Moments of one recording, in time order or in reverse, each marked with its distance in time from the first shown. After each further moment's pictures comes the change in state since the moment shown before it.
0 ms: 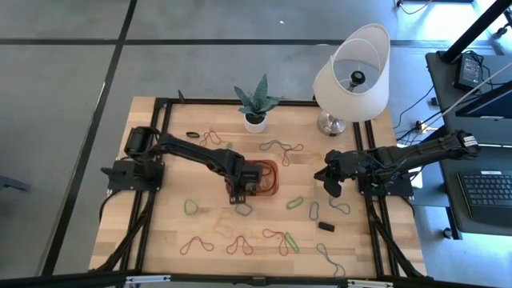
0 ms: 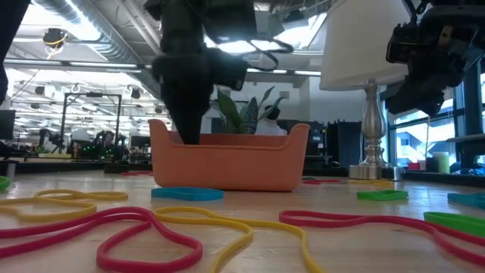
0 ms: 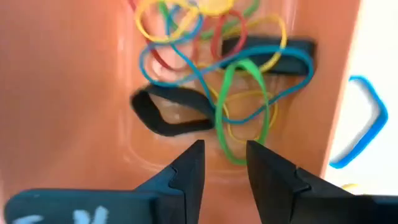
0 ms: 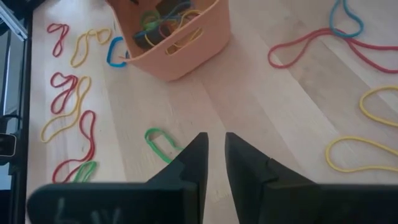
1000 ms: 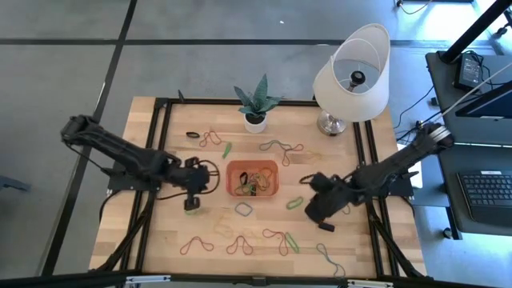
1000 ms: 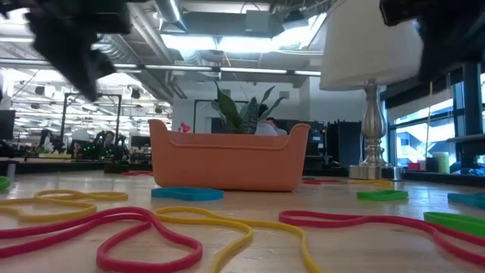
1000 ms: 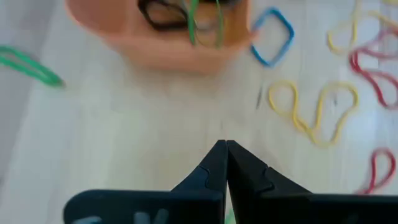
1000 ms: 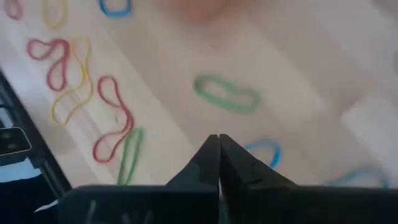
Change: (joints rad) left arm -0.258 -0.780 -0.618 0.161 -0.107 -0.263; right arm 0.366 0.605 0.581 -0.437 0.087 0.583
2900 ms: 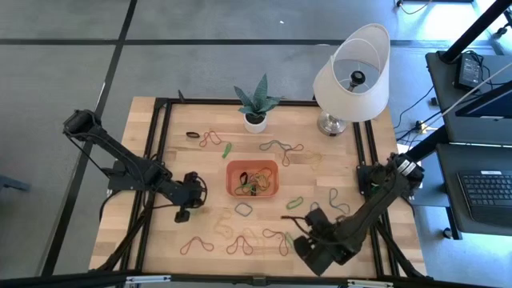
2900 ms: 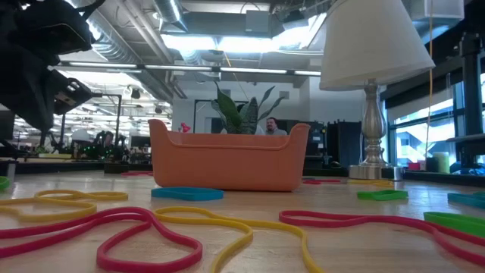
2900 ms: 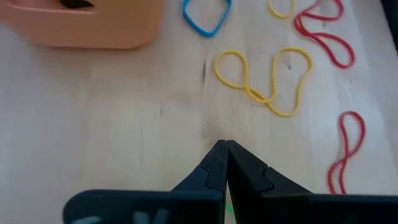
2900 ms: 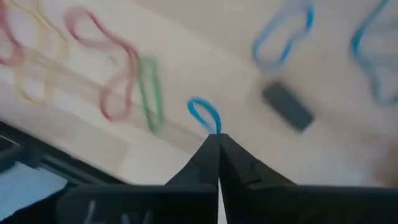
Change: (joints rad) left arm -0.198 -0.063 -0.286 0.384 -0.028 -0.032; right arm 0.224 0.531 0.614 -0.457 -0.047 0.596
